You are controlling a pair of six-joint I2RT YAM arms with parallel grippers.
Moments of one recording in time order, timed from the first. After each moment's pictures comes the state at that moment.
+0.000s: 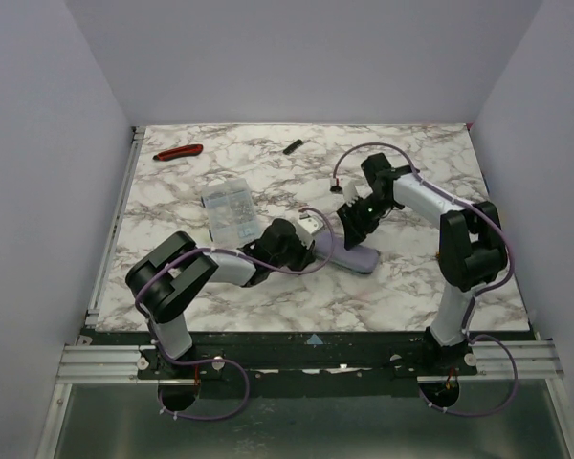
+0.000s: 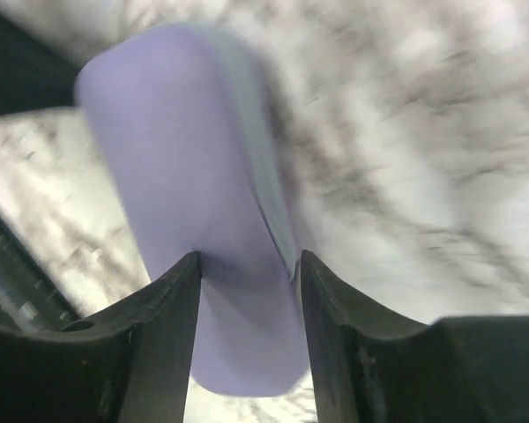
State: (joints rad) left arm -0.79 1.75 0.71 0.50 0.21 -0.10; right arm 0.32 1.87 1.31 -0.86 -0.57 -0.49
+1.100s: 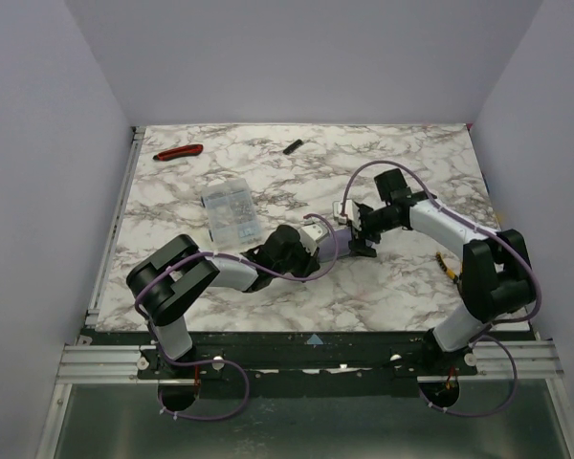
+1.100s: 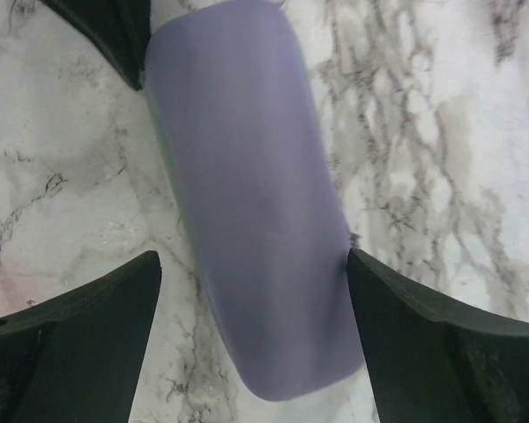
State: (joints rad) left arm -0.85 1.73 0.68 0.51 0.22 -0.14; right arm 0.31 1.61 1.06 -0.58 -0.68 -1.18
